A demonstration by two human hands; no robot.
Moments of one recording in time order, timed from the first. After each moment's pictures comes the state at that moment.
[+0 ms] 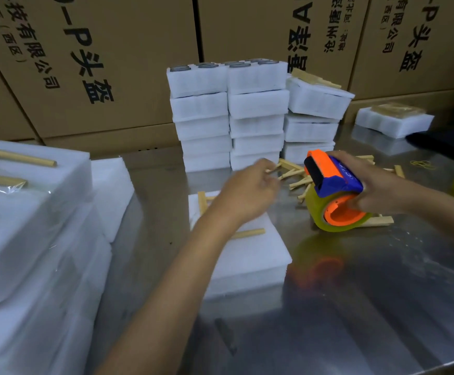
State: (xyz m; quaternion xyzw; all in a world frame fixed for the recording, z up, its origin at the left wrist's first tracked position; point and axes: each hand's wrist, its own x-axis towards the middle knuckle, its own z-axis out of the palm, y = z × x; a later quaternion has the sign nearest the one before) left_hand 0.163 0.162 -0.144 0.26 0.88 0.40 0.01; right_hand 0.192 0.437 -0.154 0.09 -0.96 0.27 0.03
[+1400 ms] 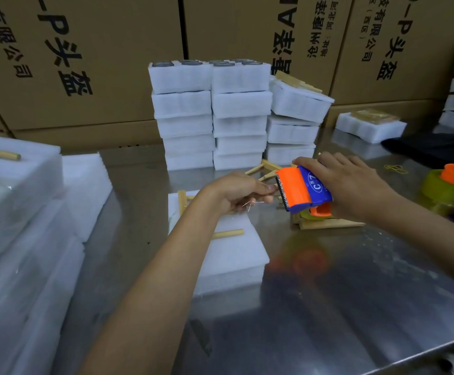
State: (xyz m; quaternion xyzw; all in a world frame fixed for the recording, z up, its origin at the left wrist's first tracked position) left_hand 0.114 0.194 -0.159 0.15 0.79 0.53 0.29; right_hand 0.204 0.420 -0.155 0.09 -0.97 -0.14 0.19
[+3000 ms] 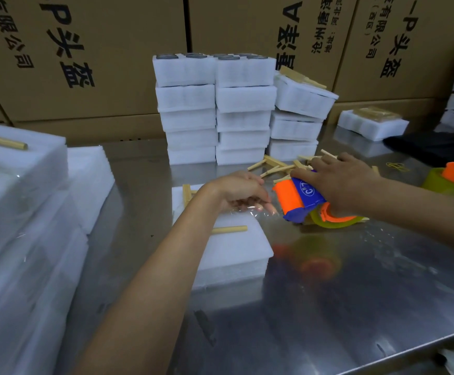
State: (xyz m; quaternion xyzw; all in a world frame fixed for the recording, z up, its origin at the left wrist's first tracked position) left_hand 0.113 0.187 -0.168 0.18 0.78 0.51 0.31; right_hand 0.204 0.380 -0.131 0.05 -0.94 -0.33 0.00
